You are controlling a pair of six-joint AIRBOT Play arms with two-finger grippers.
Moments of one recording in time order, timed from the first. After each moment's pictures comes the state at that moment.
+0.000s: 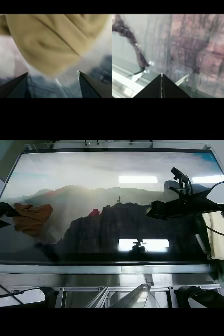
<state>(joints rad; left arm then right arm) 0.62 -1.51 1.34 1.27 -1.31 -1.42 0.19 -1.09 1.06 -0.98 1.17 1.55</state>
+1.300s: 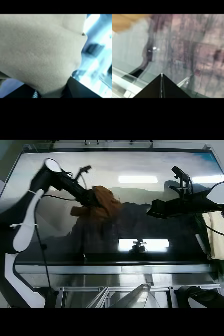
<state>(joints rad) -0.21 -1.94 1.82 0.81 -1.57 -1.17 0.19 -1.09 1.06 -0.98 1.15 1.55</state>
